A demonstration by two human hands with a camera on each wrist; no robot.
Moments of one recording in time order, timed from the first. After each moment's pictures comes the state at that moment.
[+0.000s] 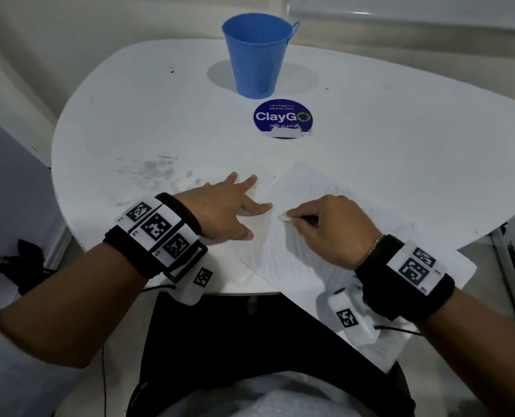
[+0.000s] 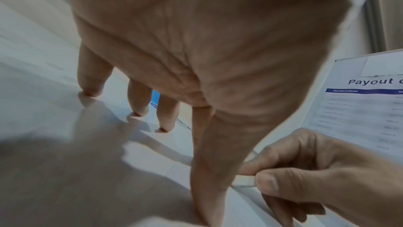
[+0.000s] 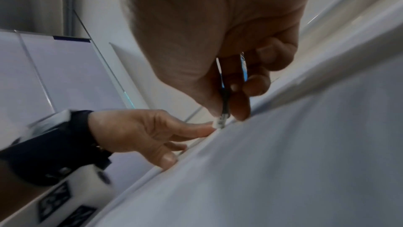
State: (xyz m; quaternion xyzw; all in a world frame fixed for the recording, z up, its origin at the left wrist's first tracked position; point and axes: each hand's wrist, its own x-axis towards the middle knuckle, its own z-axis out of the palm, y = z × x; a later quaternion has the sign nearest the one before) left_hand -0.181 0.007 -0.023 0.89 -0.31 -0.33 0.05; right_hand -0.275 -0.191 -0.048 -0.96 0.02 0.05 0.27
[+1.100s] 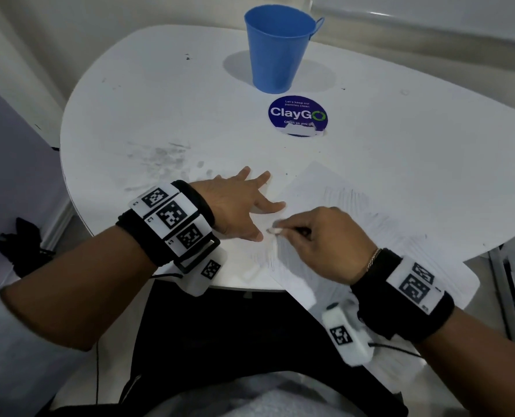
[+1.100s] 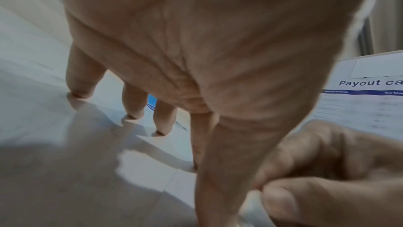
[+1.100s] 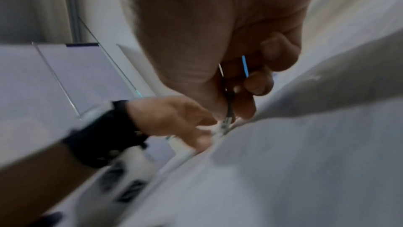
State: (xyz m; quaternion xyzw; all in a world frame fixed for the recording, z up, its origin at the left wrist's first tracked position) left_hand -0.179 0.006 -0.027 0.88 -0.33 -0.34 0.00; right_hand -0.280 -0.169 -0.050 -0.96 -0.03 0.06 0.28
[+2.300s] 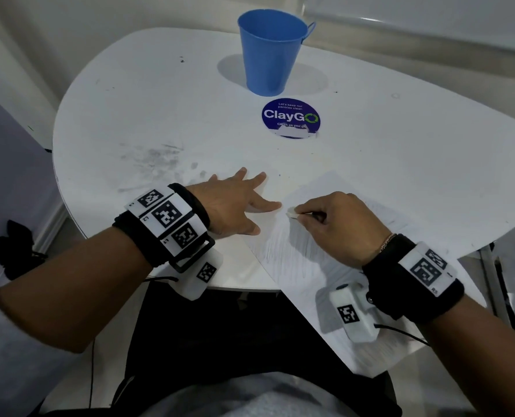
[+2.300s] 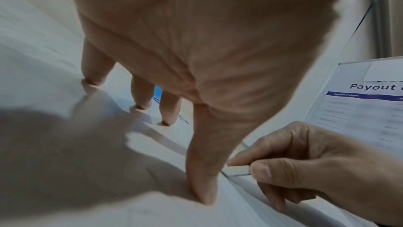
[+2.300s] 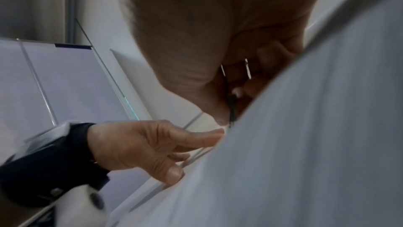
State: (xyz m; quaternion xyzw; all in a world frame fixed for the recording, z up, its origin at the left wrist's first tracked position) left_hand -0.183 0.004 -0.027 0.89 -0.33 -0.32 0.06; right_hand -0.272 -0.195 -0.036 -0.96 0.03 0.06 0.27
